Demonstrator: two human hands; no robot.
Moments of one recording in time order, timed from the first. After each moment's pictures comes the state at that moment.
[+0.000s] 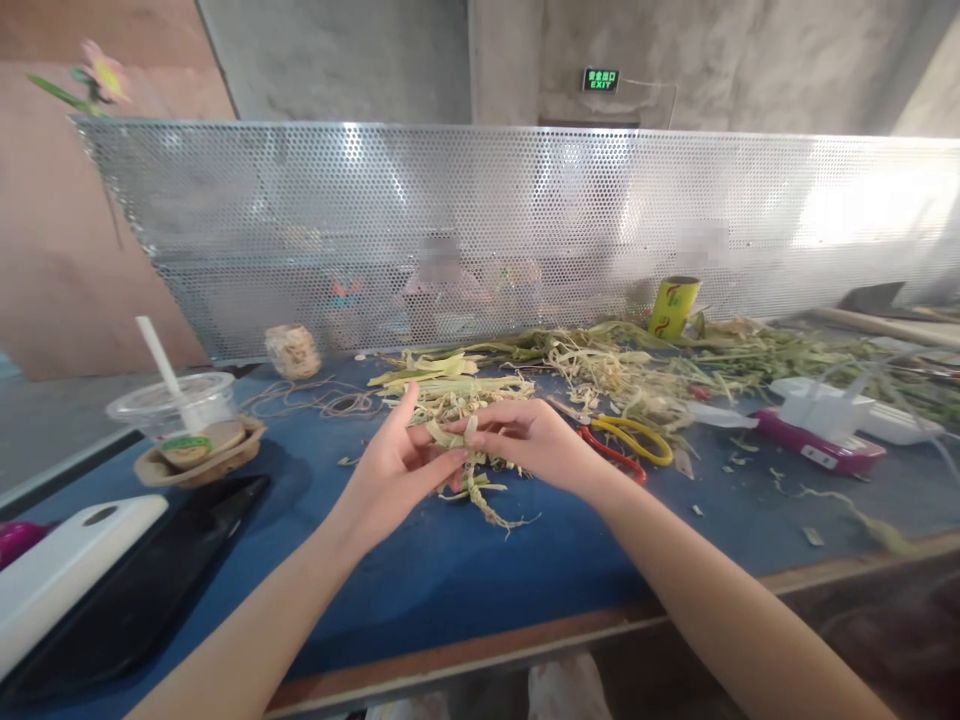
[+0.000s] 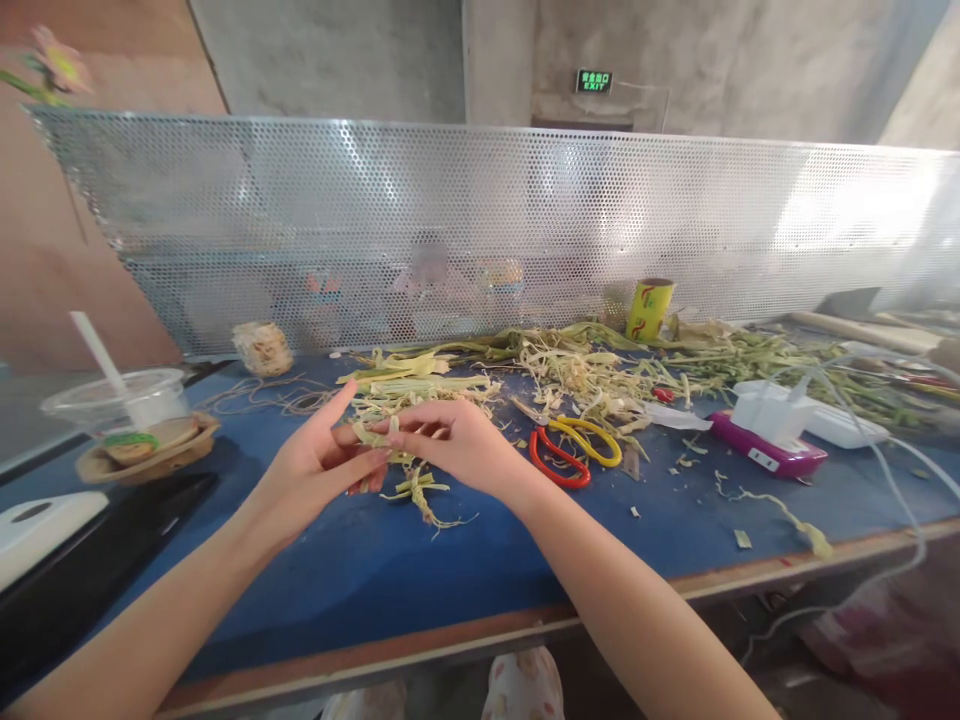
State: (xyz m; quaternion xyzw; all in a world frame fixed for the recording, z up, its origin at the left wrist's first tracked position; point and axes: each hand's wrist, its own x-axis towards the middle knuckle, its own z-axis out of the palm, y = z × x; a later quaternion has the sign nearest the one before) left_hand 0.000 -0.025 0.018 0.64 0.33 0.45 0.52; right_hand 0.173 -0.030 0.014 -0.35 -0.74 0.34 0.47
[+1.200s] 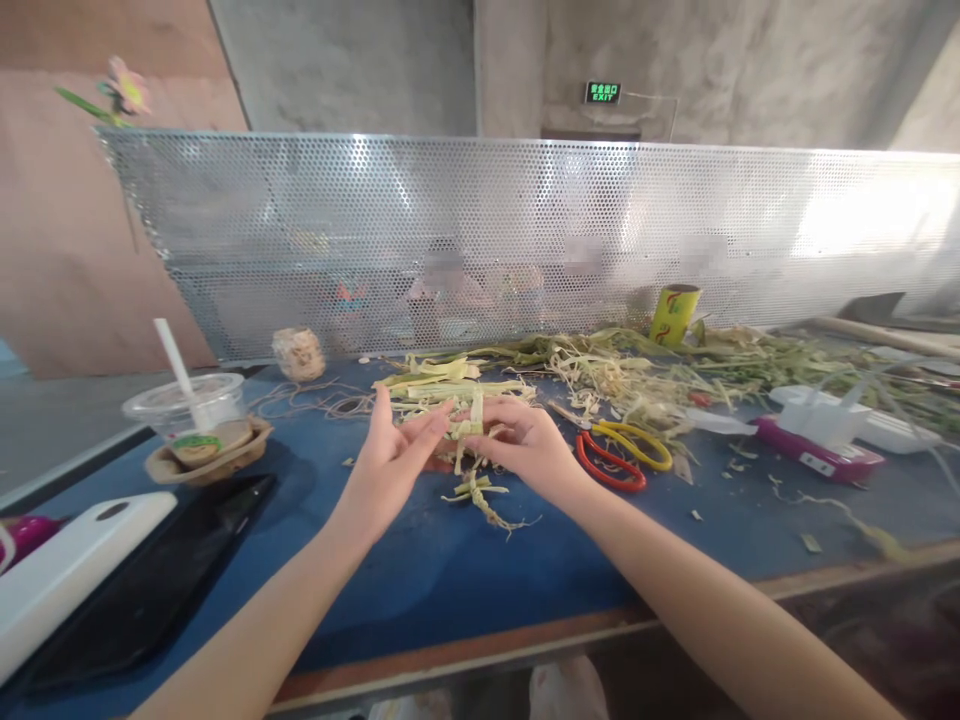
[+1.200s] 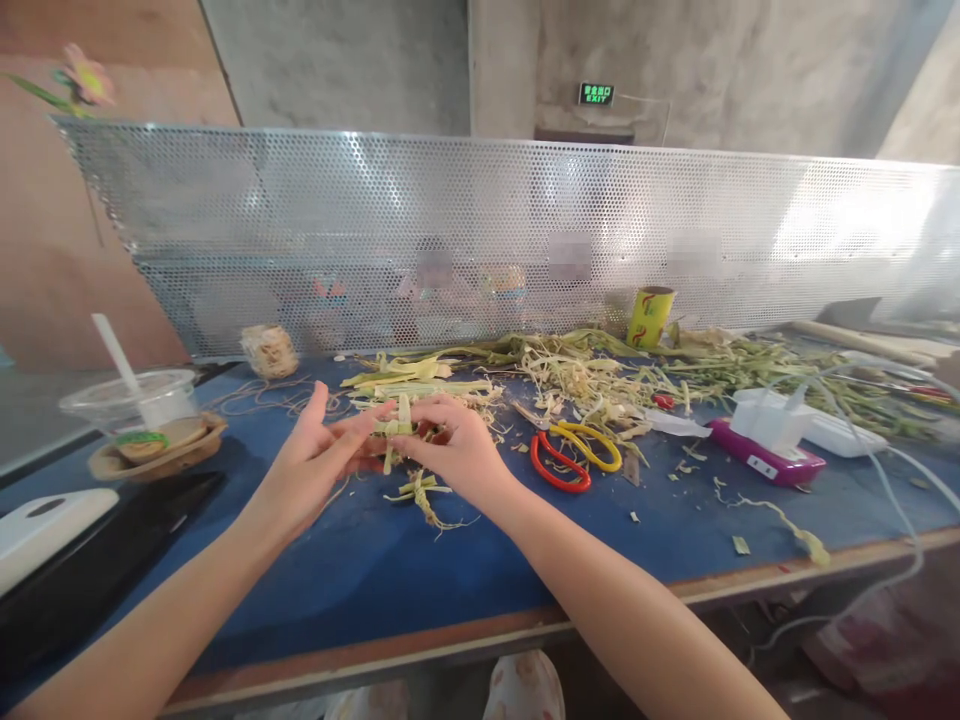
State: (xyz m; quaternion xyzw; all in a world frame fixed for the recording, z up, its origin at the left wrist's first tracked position) left_hand -0.002 -0.013 0.015 0.60 0.35 0.50 0.53; right_hand 0.158 -0.023 0.000 -0.39 -0.67 0.31 0.55
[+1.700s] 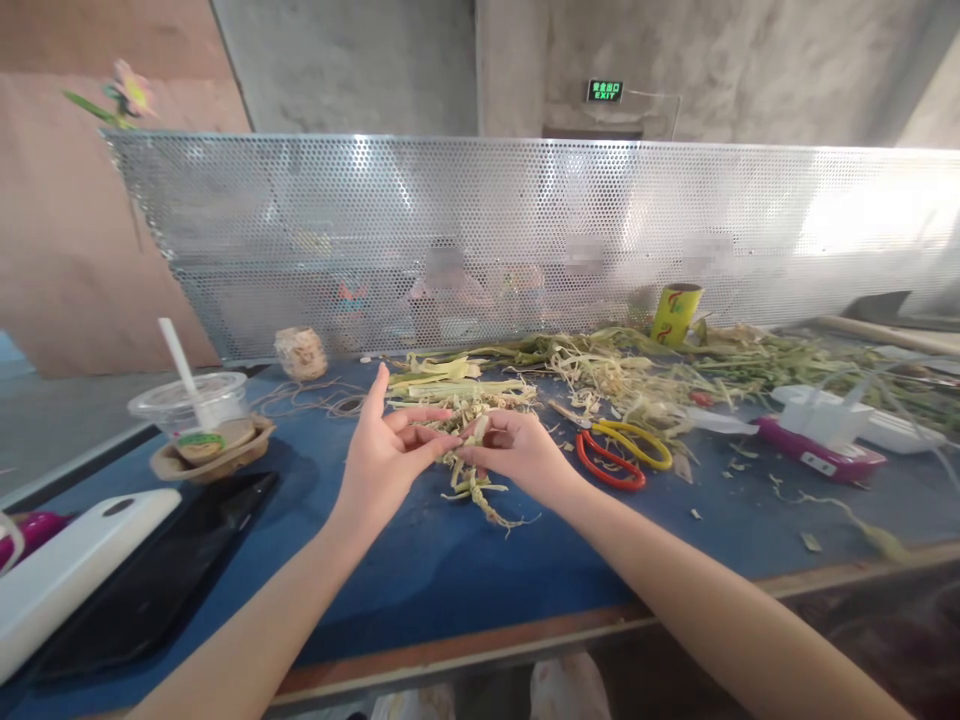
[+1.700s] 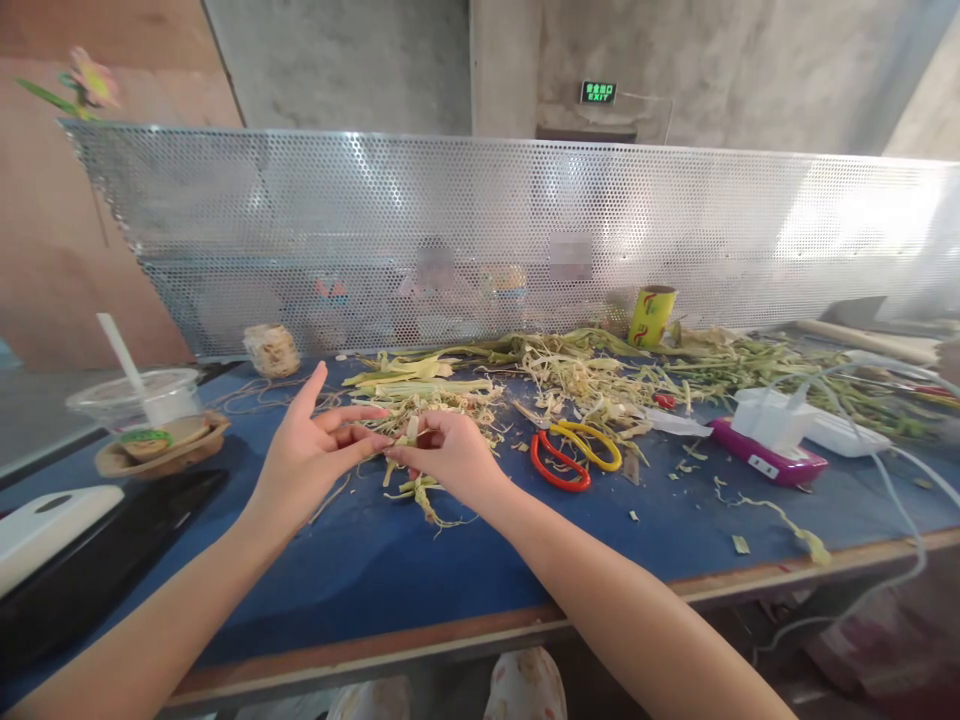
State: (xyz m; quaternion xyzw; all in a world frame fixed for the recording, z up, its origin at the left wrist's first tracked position) left_hand -0.005 -0.011 0.014 0.62 0.34 0.54 0.46; right_hand 0.154 -0.022 -0.007 -0.40 -0.59 0.47 0.52
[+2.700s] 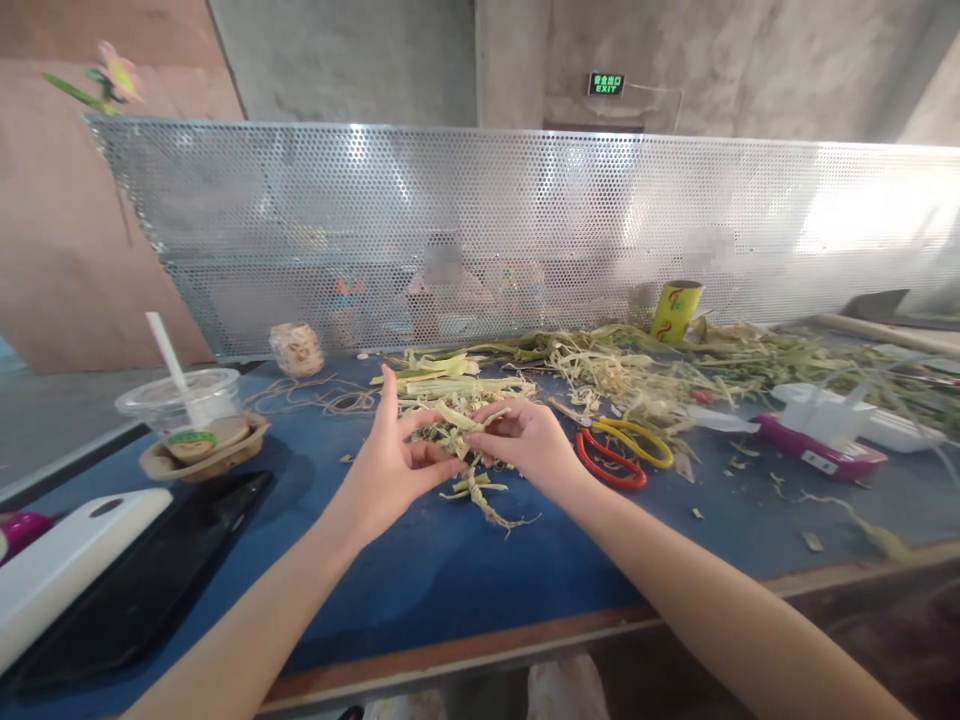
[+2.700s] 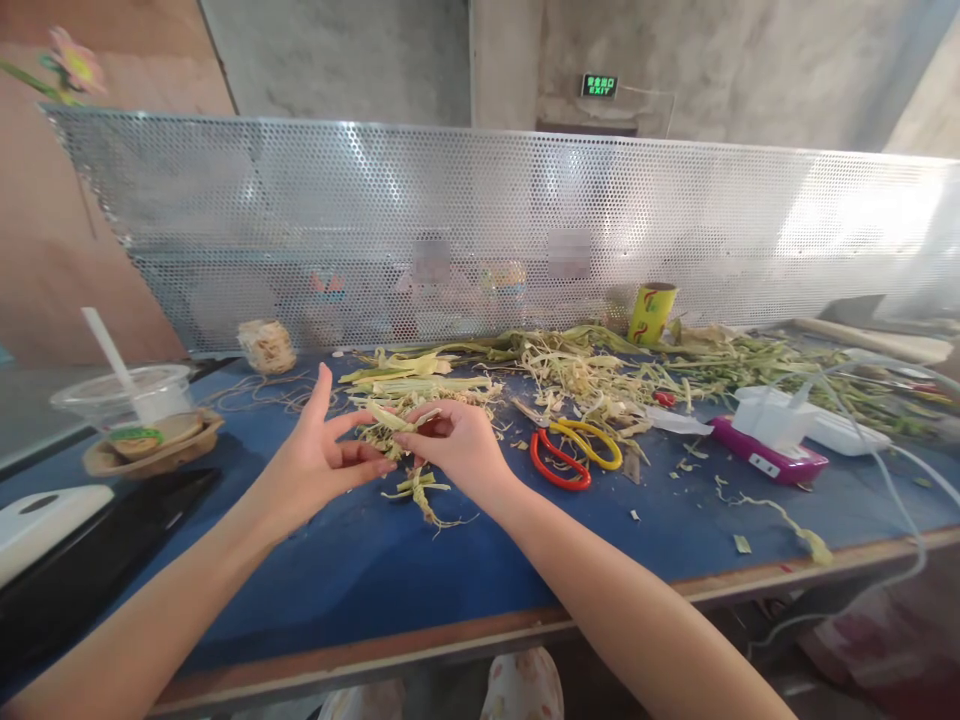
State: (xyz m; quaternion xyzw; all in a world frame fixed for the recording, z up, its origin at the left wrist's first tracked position) left_hand -0.011 -0.011 0.011 0.66 0.38 0.42 0.50; right_hand 0.155 -0.019 -0.004 -0.39 -0.55 0.45 0.58
